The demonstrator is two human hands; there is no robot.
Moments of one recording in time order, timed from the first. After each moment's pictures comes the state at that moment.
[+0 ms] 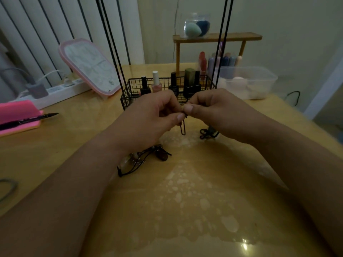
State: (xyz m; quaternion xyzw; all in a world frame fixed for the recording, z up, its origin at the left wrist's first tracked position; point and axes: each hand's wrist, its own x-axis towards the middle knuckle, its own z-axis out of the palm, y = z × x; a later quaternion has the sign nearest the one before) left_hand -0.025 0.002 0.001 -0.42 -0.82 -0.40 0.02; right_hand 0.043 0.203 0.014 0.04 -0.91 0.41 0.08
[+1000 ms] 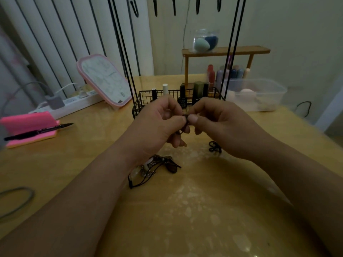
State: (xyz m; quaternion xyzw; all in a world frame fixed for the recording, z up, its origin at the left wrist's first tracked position) left_hand -0.021 0.003 0.009 -0.31 -0.72 -0.62 -0.10; right_hand 0.044 0.193 0.010 0.09 -0.89 0.42 0.14
